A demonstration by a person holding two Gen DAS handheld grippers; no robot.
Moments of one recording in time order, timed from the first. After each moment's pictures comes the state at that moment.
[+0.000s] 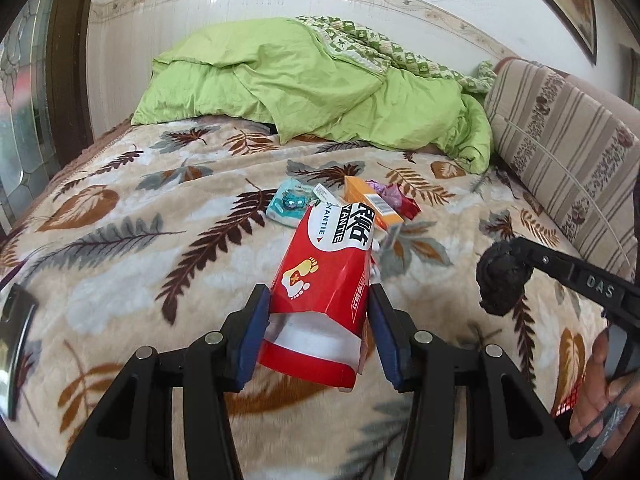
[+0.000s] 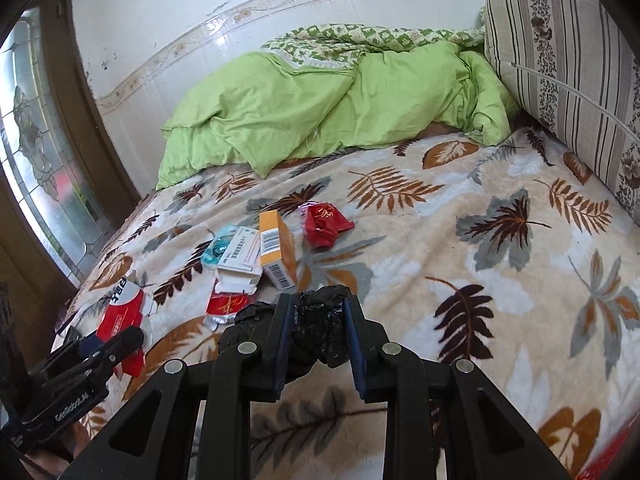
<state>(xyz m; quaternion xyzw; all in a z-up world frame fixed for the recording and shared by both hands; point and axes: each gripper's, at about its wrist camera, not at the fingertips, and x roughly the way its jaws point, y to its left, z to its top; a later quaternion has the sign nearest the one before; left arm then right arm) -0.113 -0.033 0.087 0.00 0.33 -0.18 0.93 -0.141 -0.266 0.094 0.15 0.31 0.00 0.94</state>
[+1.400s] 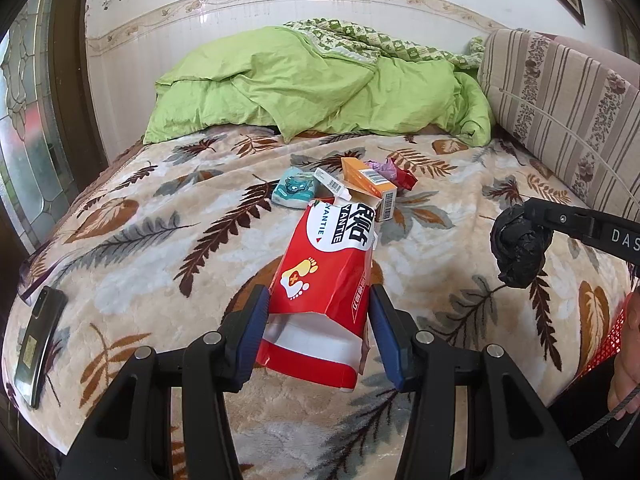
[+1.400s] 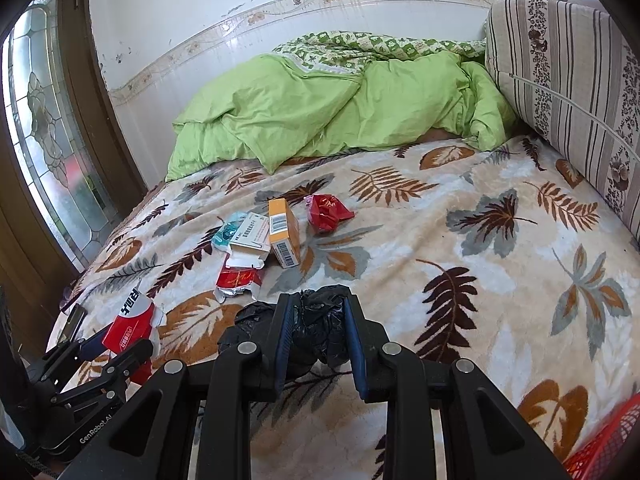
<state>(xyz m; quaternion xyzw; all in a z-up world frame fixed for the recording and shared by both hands) -0.147 -0.046 0.077 0.07 0.32 -0.15 0.93 -0.172 -0.260 0.095 0.14 0.31 0.00 0.94</state>
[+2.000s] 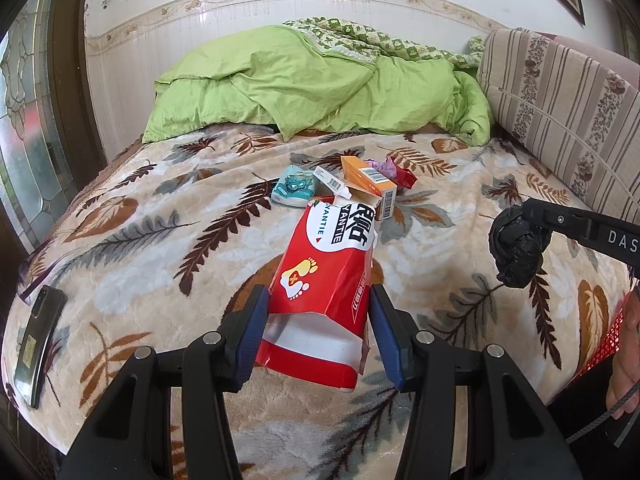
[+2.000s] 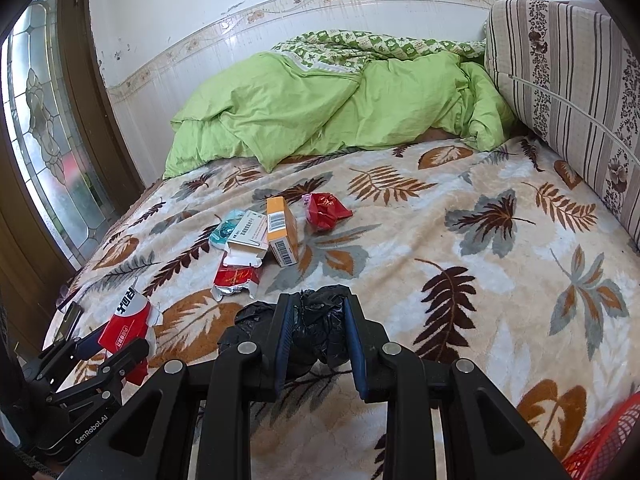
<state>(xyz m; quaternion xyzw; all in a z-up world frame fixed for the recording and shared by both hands) -0.147 -0.045 0.076 0.07 0.32 -0.15 0.93 -0.172 -0.260 0.095 0.14 0.31 0.00 0.94</state>
